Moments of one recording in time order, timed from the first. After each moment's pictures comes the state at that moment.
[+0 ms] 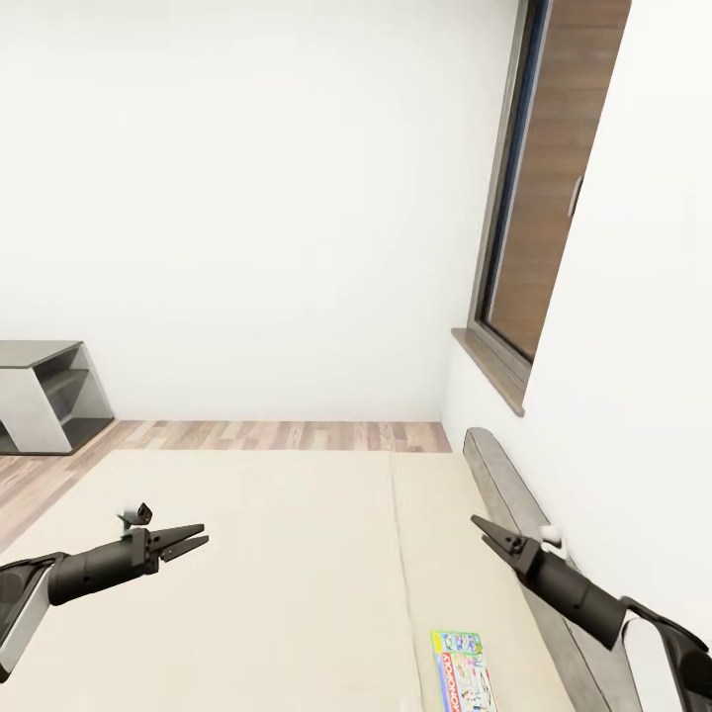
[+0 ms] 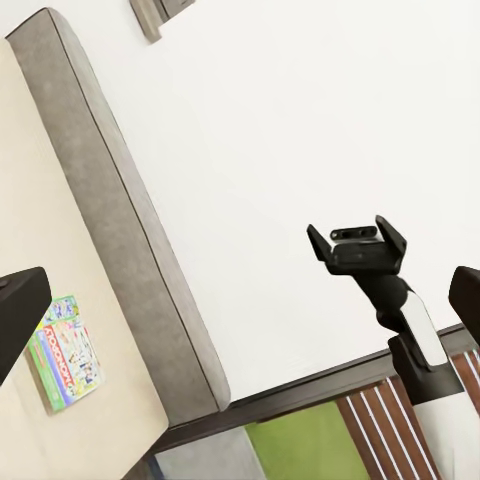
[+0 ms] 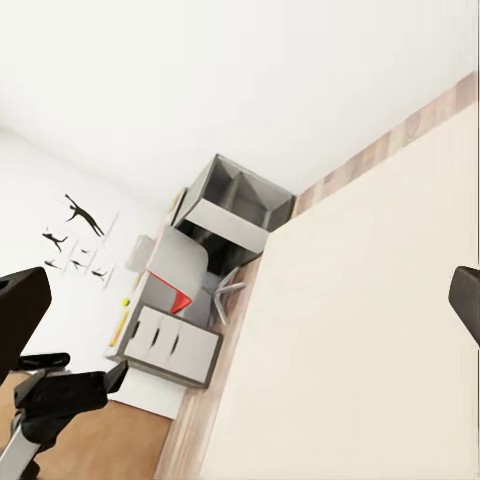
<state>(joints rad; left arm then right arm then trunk) -0.40 0.40 0.21 -1.01 0.34 0.91 -1.43 -0.16 0.01 -0.45 -1.52 -0.55 0.95 0.79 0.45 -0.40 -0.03</state>
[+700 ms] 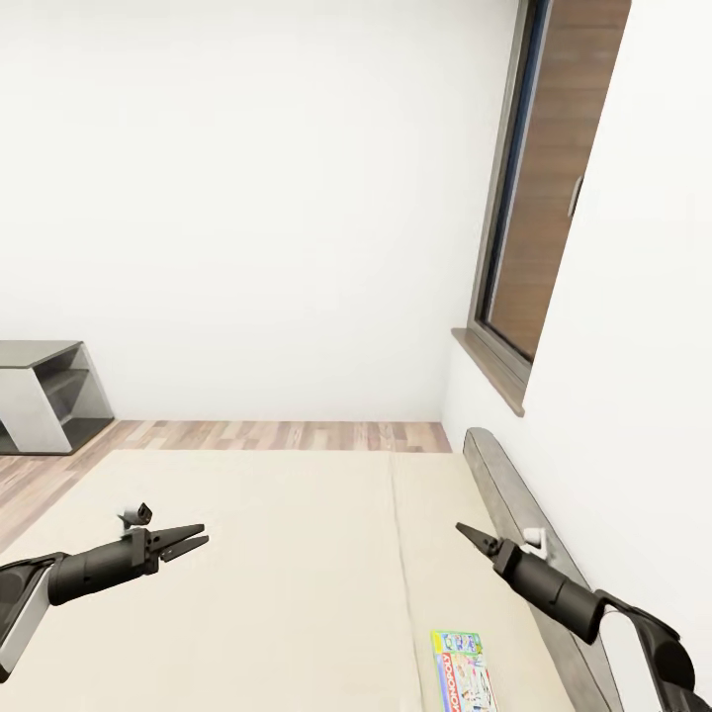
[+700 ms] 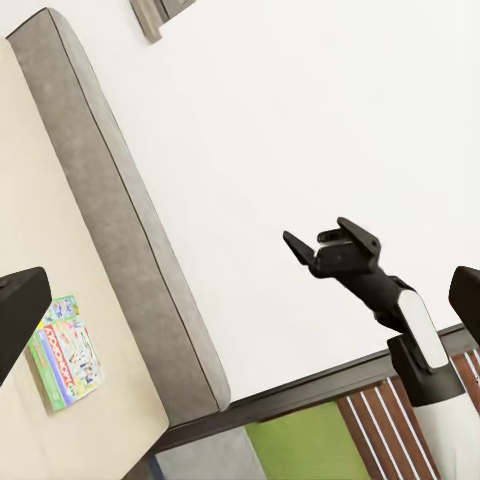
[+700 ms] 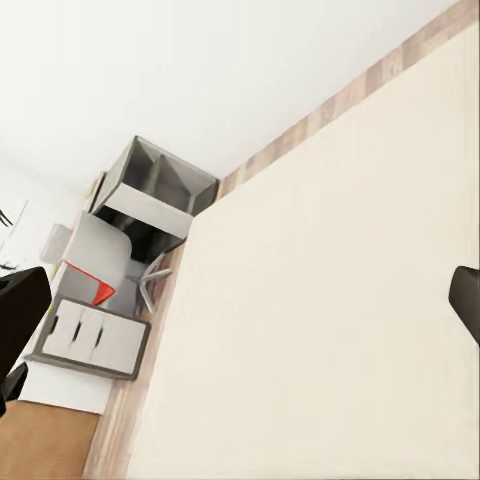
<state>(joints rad) -0.40 0.40 0.21 -1.01 0.34 0.91 -1.43 -0.16 0.01 -0.36 -1.52 -0.55 0.90 0.57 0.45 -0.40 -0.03</state>
